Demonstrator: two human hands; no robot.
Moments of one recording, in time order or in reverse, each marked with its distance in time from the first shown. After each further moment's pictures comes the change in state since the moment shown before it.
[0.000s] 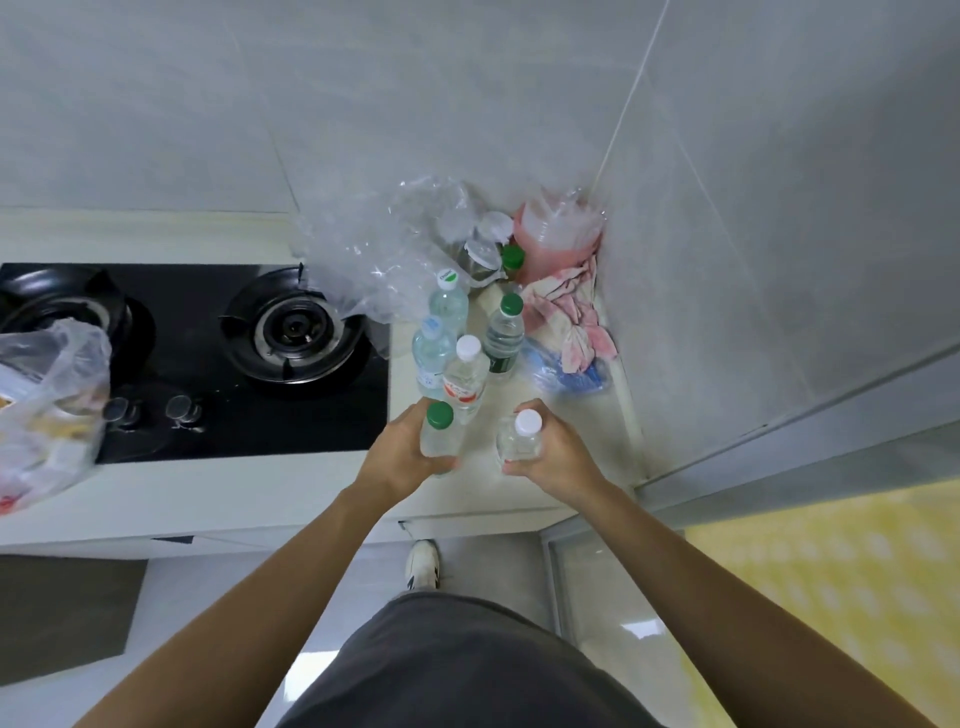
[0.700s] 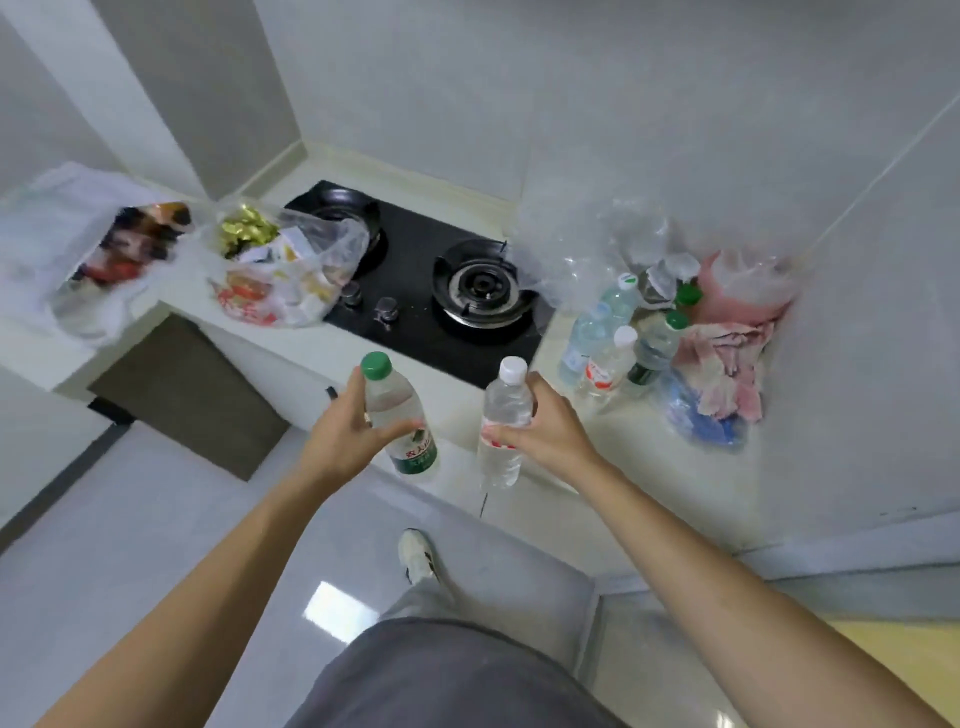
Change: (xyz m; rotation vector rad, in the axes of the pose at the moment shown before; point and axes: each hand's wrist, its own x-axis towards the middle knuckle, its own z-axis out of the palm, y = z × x) left_hand -0.242 -0.061 -0.067 -0.285 0.604 -0.198; right_hand -0.058 -0.124 0.071 0.059 -0.347 -0.354
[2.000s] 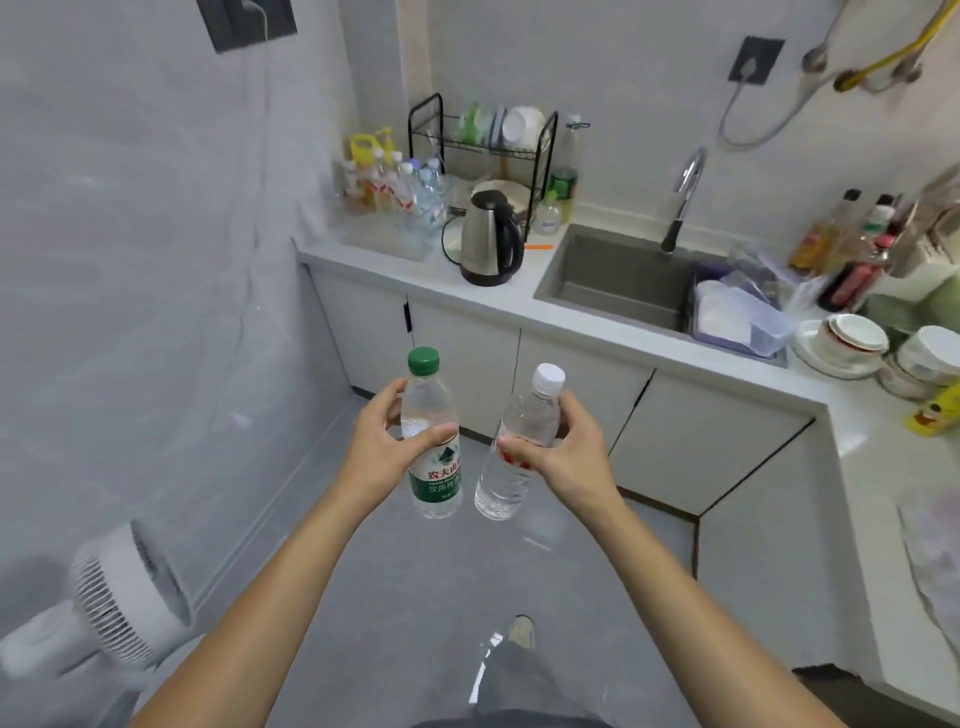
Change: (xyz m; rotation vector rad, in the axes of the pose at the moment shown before) left_hand -0.526 -0.324 -0.653 -0.272 1.566 -0.460; right_hand -0.149 -0.620 0.860 0.134 -1.145 -0.772
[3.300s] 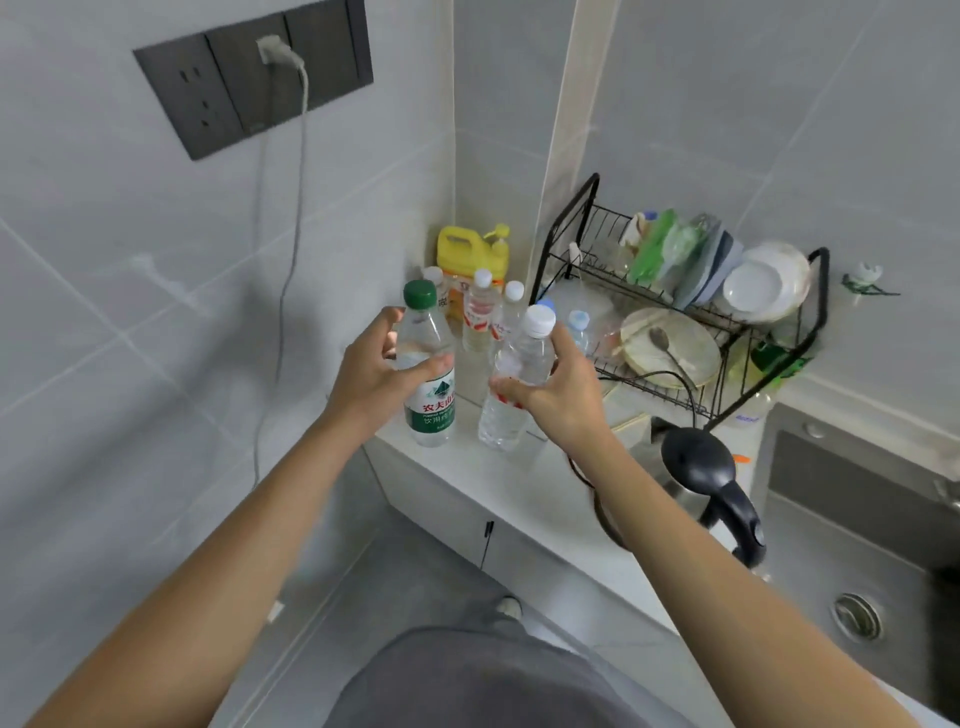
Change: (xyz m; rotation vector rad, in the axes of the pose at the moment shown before) left_hand 0.755 -0.049 -0.228 0.116 0.151 -0.020; right_hand 0.759 -0.094 0.304 -0.214 -0.125 -0.107
